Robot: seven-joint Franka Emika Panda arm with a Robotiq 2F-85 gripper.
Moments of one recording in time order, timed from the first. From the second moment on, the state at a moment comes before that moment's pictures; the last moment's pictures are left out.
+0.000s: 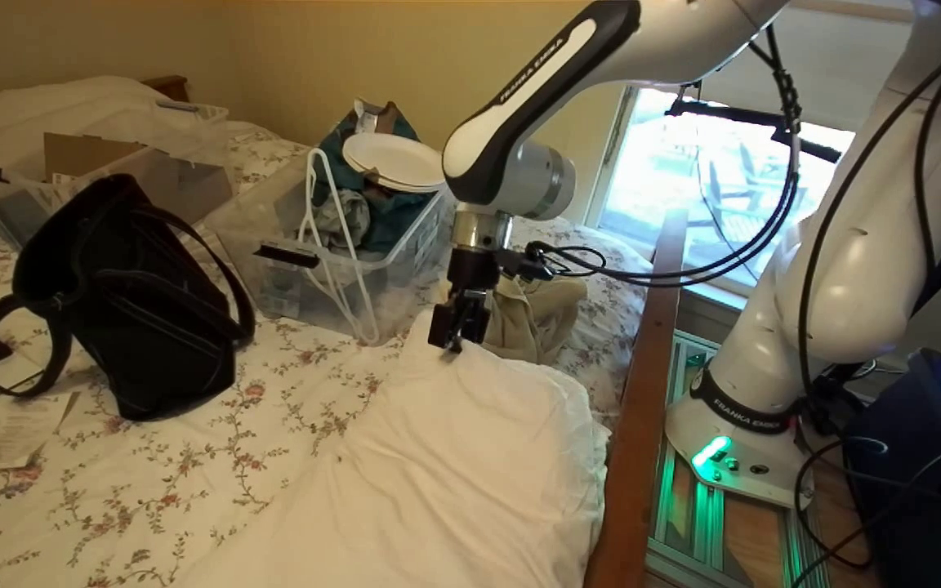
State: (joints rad) arm -0.09 0.03 0.18 -2.54 0.83 2.29 -0.39
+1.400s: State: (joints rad) arm 0.08 -0.30 0.10 -2.67 0.70 2.24 -0.39
